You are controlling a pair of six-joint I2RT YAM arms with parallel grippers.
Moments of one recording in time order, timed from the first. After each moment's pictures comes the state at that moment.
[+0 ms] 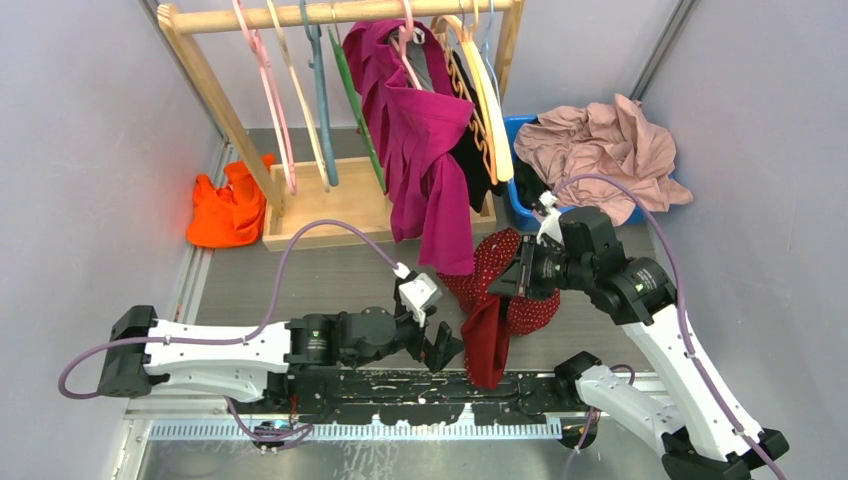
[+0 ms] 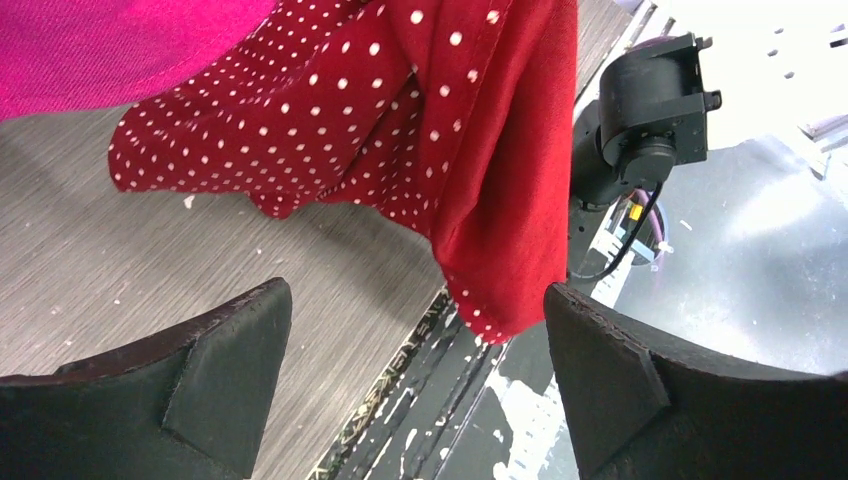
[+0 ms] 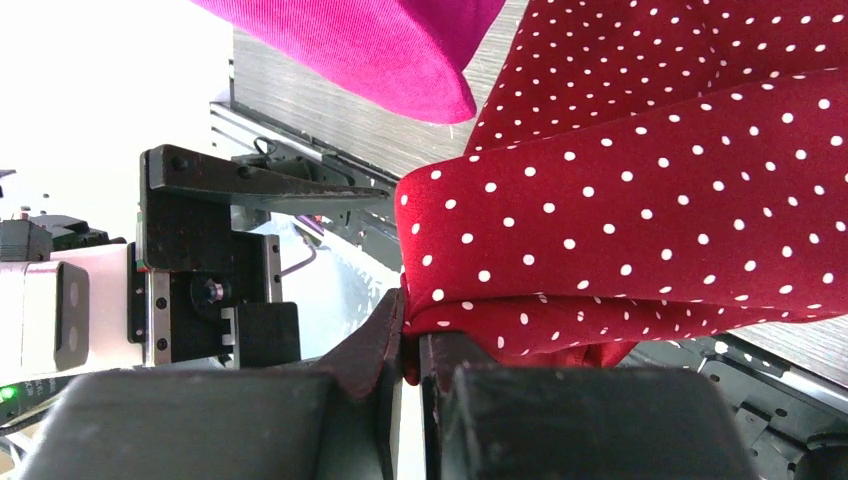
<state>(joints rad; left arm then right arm) -1.46 1.05 0.73 -0.01 -0.38 -0.43 0.48 0.82 1.13 -1.04 -0.42 0.69</state>
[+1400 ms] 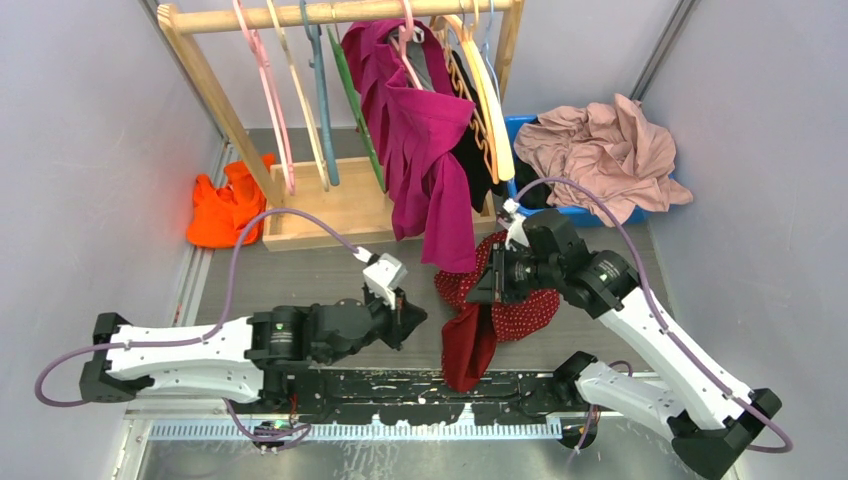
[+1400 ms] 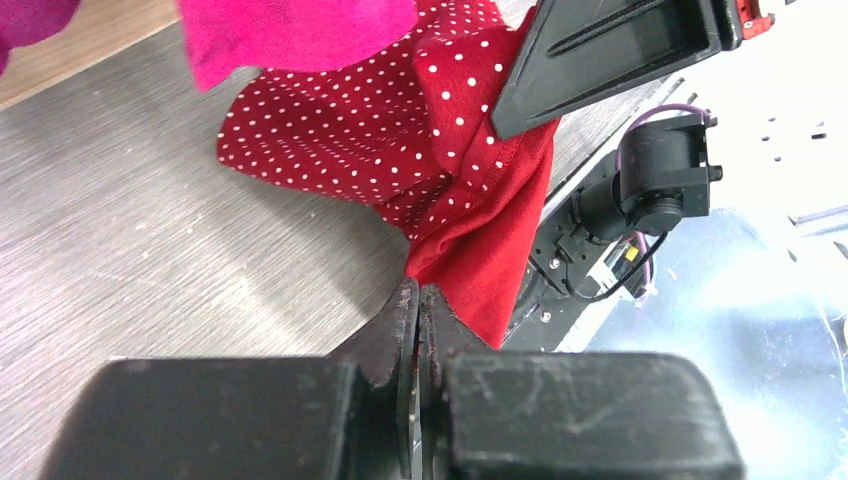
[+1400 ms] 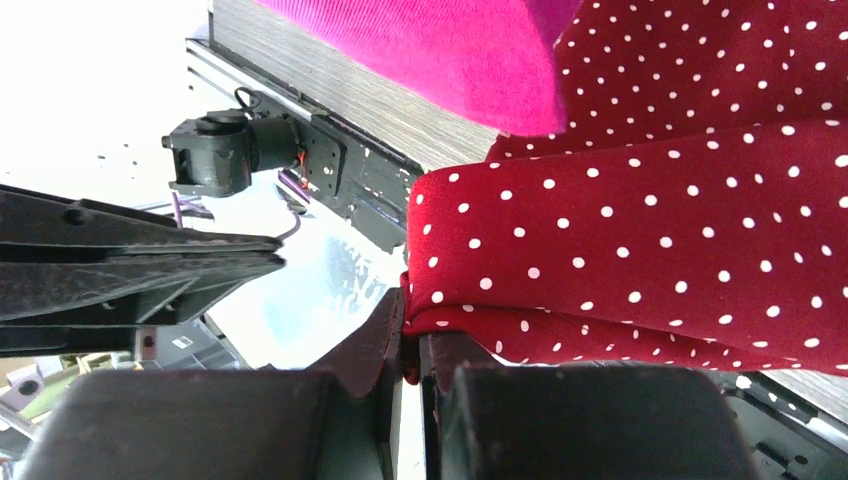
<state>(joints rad) -1.46 0.95 0.83 -0.27 -0.50 -0.58 0.64 0.89 1.03 -0.90 -0.40 0.72</state>
